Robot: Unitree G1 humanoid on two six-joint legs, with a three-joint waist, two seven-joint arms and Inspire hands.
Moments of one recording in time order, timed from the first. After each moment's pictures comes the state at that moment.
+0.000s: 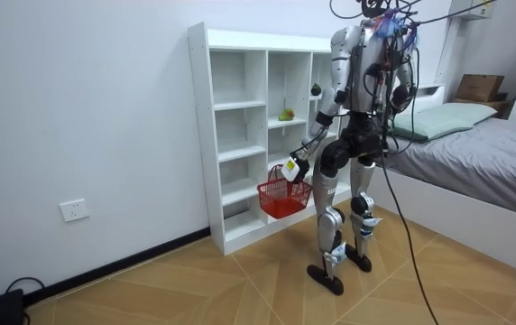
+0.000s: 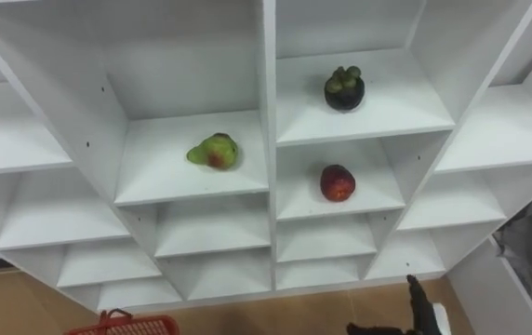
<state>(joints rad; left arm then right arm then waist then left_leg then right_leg) 0.17 0.19 0.01 1.10 -0.10 -0.14 0.03 0.31 -0.21 -0.01 0.46 -0.06 -0.14 -0.18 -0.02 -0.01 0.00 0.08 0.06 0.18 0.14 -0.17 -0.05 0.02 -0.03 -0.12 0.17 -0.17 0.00</state>
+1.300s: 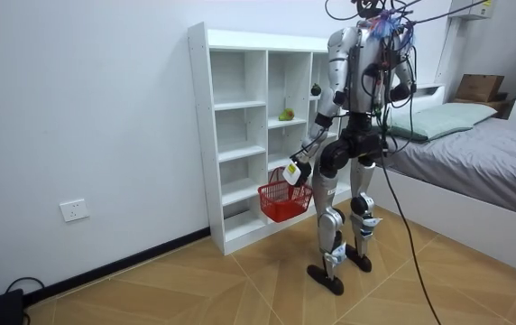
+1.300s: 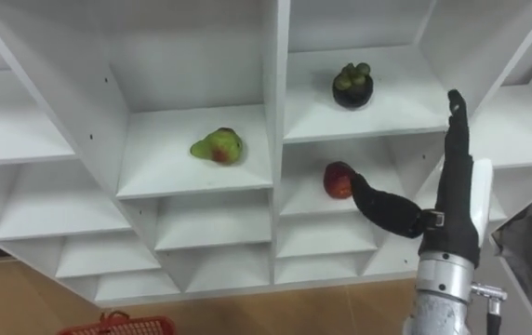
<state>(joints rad) 0.19 0.22 0.01 1.12 -0.08 -0.16 -0.03 0.29 -0.29 0.07 -0.13 -0.16 -0.27 -0.48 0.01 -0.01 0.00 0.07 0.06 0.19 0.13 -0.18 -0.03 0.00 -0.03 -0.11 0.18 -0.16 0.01</state>
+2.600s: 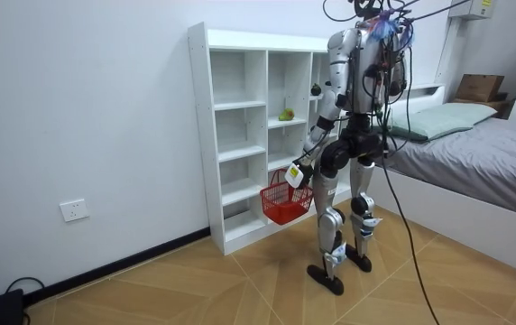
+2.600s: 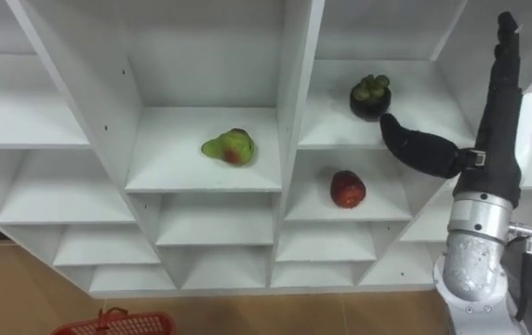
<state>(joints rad) 0.19 0.23 0.02 1.10 -0.08 -0.15 -0.05 0.09 -0.38 -0.04 -0.01 -0.07 -0.26 -0.44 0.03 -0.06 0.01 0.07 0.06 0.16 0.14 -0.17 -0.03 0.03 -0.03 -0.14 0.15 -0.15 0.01</state>
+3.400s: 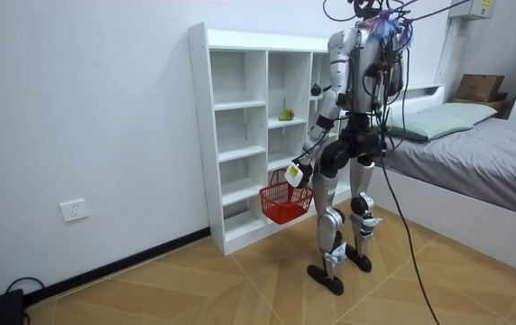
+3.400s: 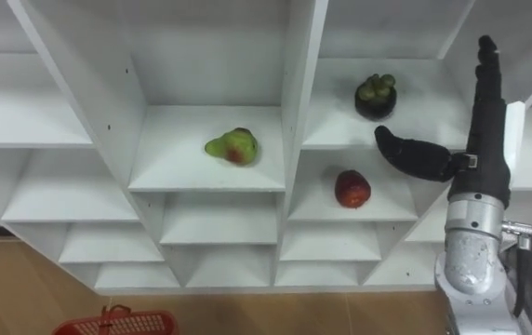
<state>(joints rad) 0.18 0.23 0.02 1.08 -0.08 -0.13 -0.06 0.04 -0.38 -0.04 0.09 0.00 -0.24 -0.38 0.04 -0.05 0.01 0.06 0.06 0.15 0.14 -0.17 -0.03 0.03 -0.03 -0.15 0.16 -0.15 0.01</state>
